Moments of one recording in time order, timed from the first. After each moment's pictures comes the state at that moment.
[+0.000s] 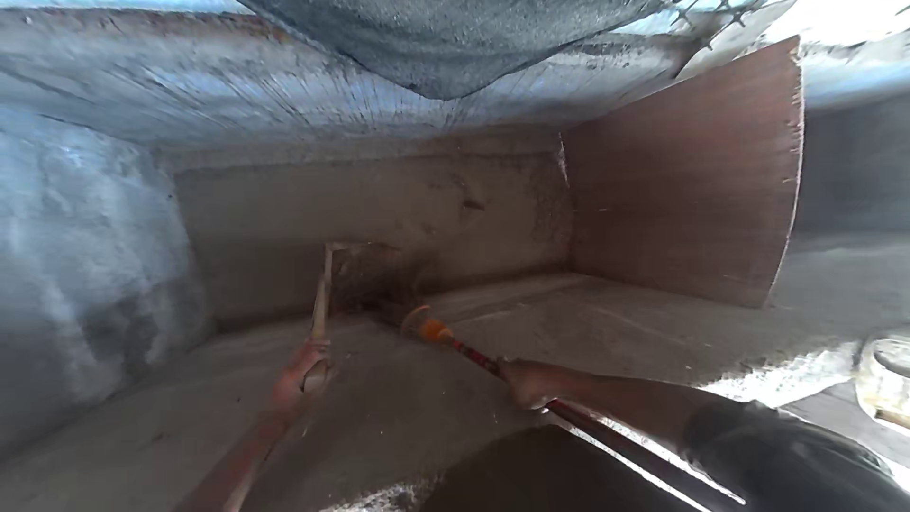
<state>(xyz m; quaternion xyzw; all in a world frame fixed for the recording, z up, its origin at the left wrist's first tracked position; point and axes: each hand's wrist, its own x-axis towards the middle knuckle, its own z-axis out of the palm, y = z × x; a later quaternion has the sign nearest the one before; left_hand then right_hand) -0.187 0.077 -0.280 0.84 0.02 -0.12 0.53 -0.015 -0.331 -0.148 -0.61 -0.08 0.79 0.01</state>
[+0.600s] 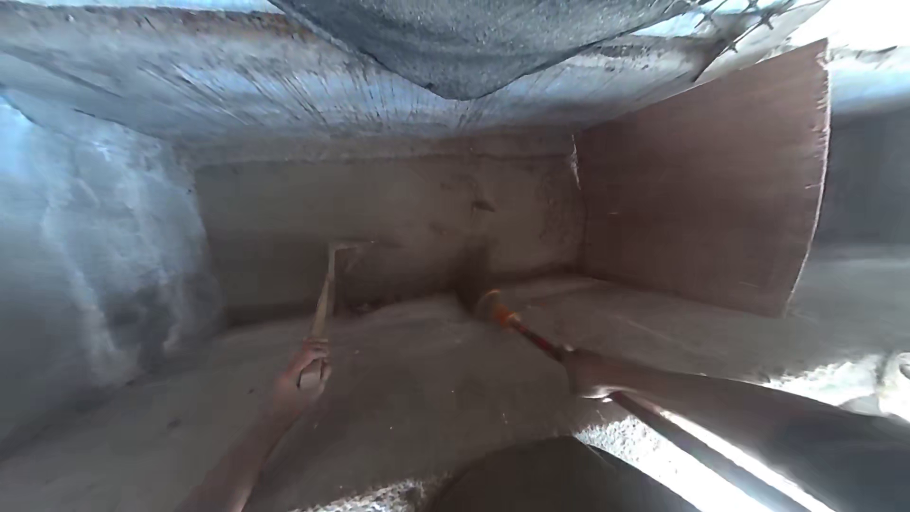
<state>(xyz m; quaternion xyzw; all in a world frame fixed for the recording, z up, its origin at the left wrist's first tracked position) -0.199 0.090 -0.286 0.84 0.03 -0.04 0.55 0.014 -0.389 -0.130 -0.64 -0.04 0.76 -0.10</state>
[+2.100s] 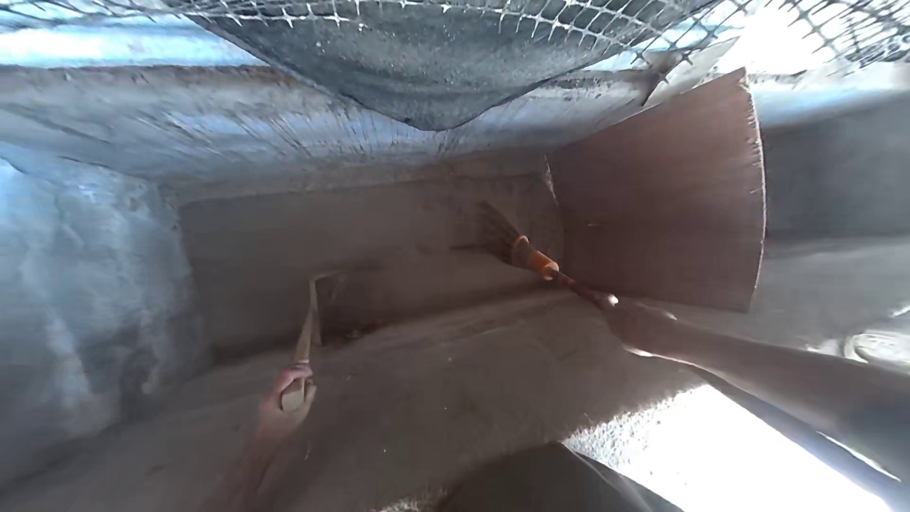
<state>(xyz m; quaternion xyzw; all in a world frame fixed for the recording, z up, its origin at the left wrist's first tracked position) -0.191 0.089 -0.278 0.84 0.07 0.00 0.53 0.084 -0.427 -0.073 -0.75 -0.02 0.61 -0.26</state>
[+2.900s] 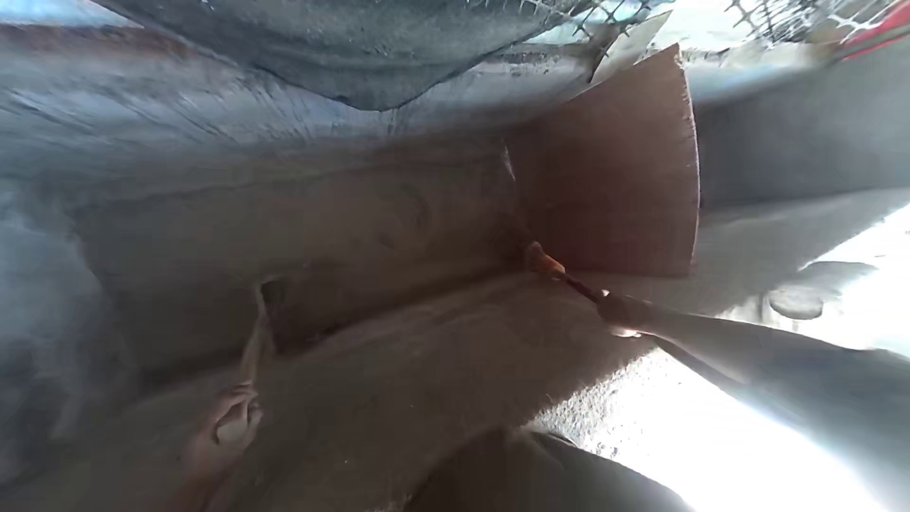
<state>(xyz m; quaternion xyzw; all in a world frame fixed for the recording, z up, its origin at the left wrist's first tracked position) -0.196 0.091 -0.273 0.84 0.07 -0.06 0.53 0.072 -0.529 -0.104 -0.72 0.10 0.64 -0.25</state>
